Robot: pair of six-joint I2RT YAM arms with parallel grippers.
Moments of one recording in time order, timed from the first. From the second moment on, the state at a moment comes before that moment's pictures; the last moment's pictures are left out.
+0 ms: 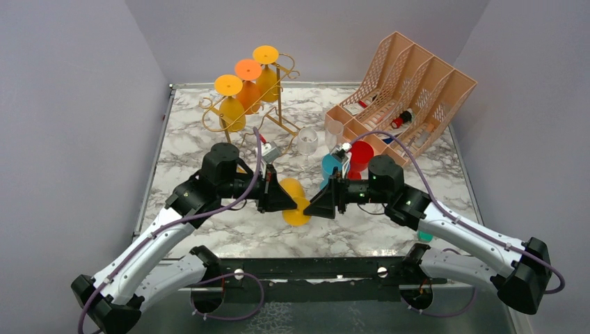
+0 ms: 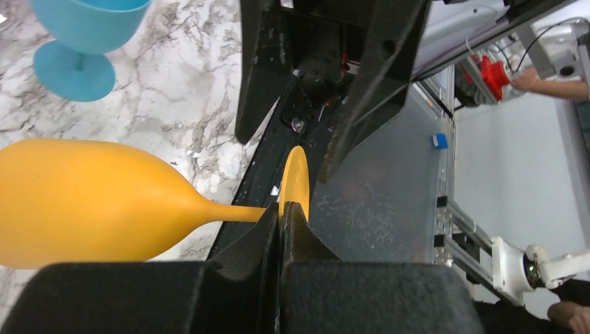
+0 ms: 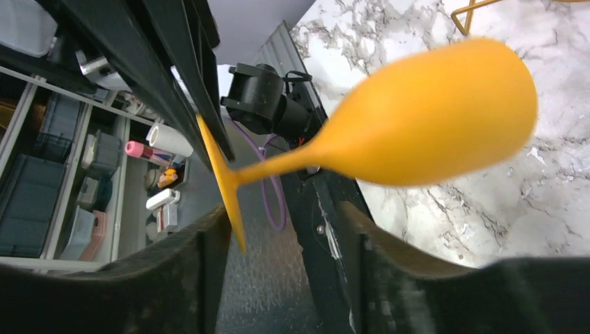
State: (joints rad) left arm -0.62 0.84 0.91 -0.47 0.81 -0.38; right arm 0.85 0.97 0.72 0.01 -0.59 0.63
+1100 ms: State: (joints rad) left arm -0.75 0.72 0.67 -0.26 0.62 -0.51; right arm 0.85 0.97 0.60 0.20 -0.68 0.61
